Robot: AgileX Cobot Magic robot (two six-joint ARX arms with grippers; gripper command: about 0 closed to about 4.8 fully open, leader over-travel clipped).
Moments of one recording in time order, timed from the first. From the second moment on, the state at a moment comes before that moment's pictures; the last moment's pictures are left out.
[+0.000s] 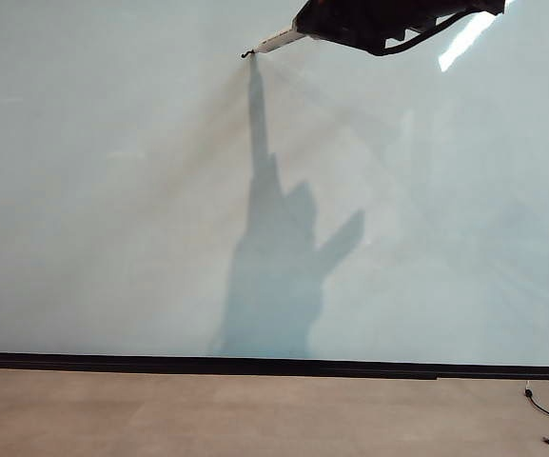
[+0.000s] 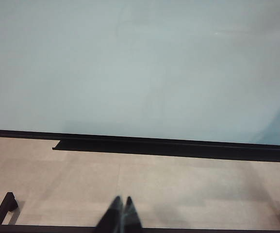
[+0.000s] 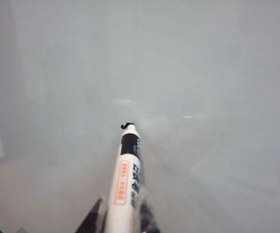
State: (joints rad) left arm 0.00 0.00 0.00 -0.15 0.02 -0.01; right arm 0.59 1.45 0.83 0.82 0.00 0.01
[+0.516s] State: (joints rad) left arm 0.00 0.00 0.00 -0.15 0.02 -0.01; right arm 0.55 1.37 0.77 0.80 0.04 0.00
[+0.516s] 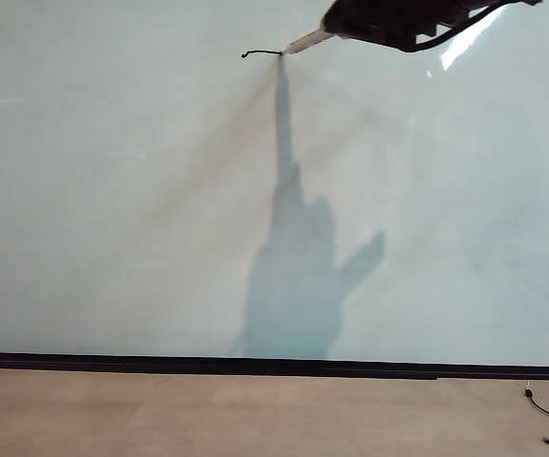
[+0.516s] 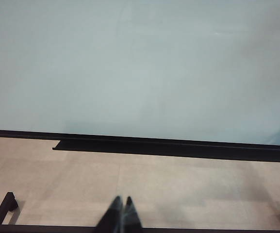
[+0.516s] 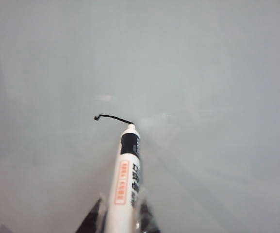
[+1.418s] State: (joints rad) left arm 0.00 0.00 0.00 -0.15 0.02 -0.01; right arm 0.51 1.30 0.72 0.78 0.04 -0.01
